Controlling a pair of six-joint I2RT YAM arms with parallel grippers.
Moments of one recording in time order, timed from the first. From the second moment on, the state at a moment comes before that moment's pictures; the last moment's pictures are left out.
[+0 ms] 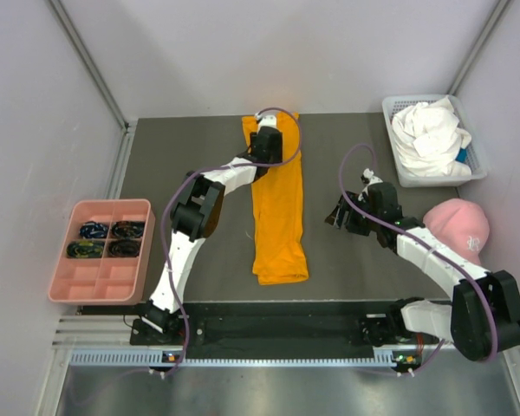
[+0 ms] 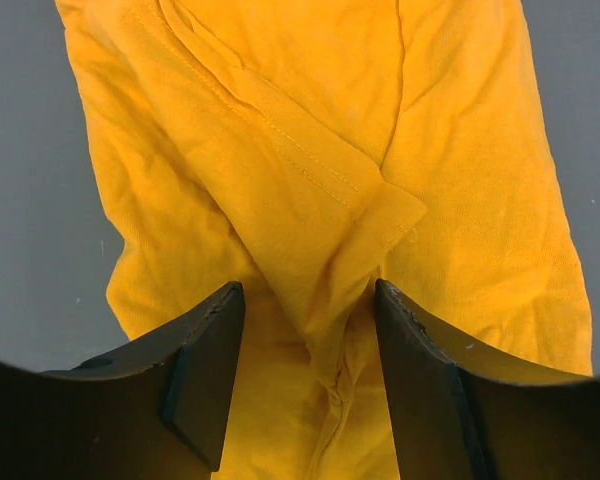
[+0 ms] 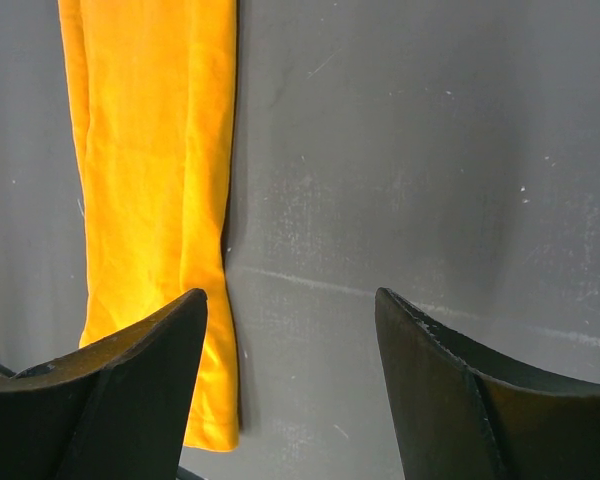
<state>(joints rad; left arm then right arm) -0.51 2.45 1.89 0.03 -0.33 -0.28 0.30 1.19 0.62 -0.15 -0.21 0.54</state>
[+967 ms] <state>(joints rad) -0.51 2.36 1.87 0.05 -0.36 -0.27 0.30 1.21 0.62 -0.14 -0.23 0.54</state>
